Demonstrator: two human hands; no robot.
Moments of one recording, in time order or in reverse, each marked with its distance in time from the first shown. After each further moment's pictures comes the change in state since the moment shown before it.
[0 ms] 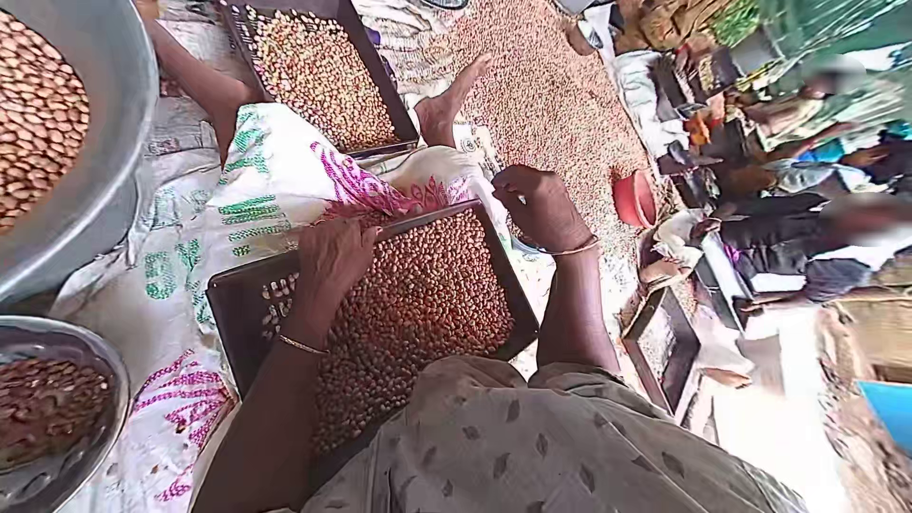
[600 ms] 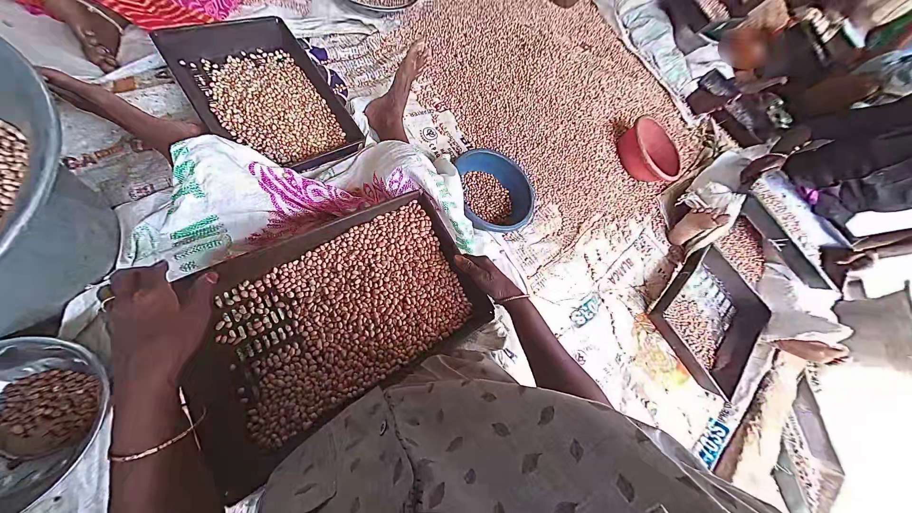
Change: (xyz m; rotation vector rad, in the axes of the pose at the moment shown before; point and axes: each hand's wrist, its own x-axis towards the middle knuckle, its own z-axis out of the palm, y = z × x) left_hand -0.094 -0.040 -0.043 -0.047 0.216 -0.317; right_hand -0.171 0.100 0.107 0.827 -0.202 0.478
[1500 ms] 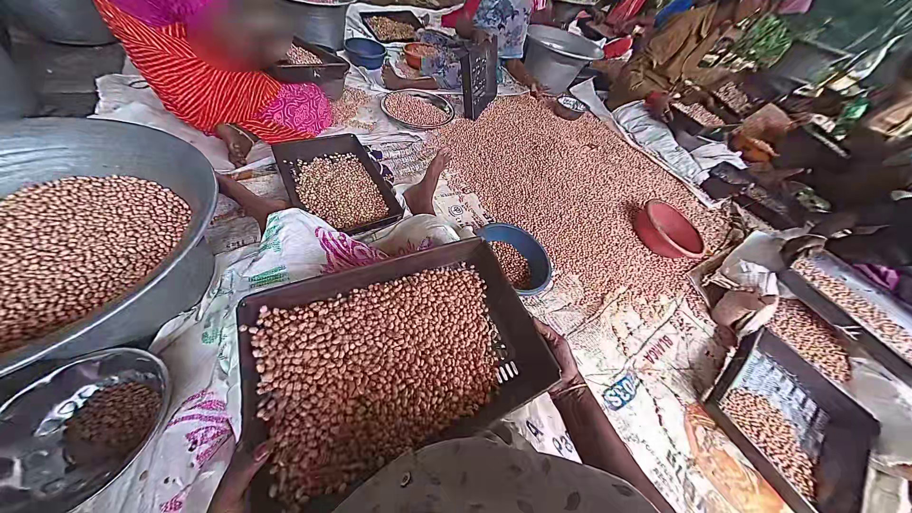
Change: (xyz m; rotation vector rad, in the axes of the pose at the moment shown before) left_hand -0.186 0.020 0.017 -1.453 -0.011 -0.239; right_hand -0.070 -0.003 -0.019 1.359 0.022 -0.058
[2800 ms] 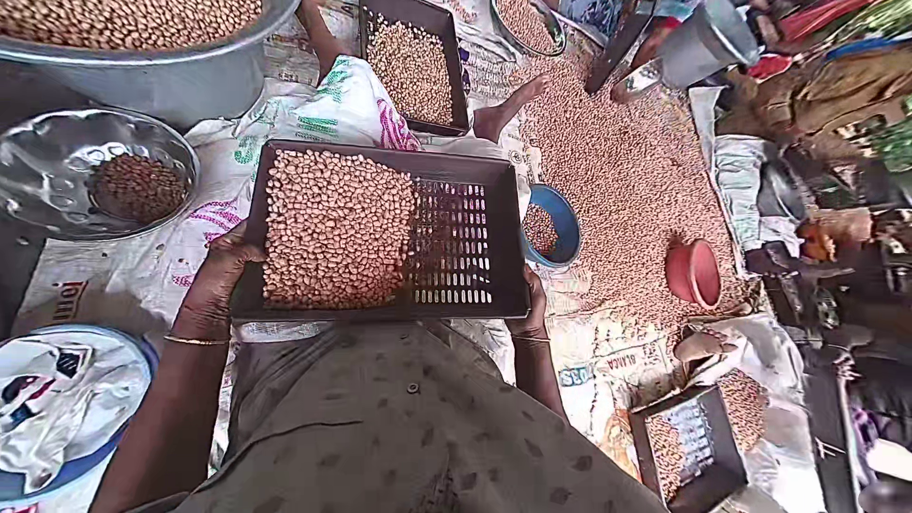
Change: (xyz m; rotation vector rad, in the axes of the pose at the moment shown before) left_hand 0.049 -0.026 -0.065 0.262 0.155 0.001; right_hand 0.011 0.042 0.045 -0.486 0.036 -0.111
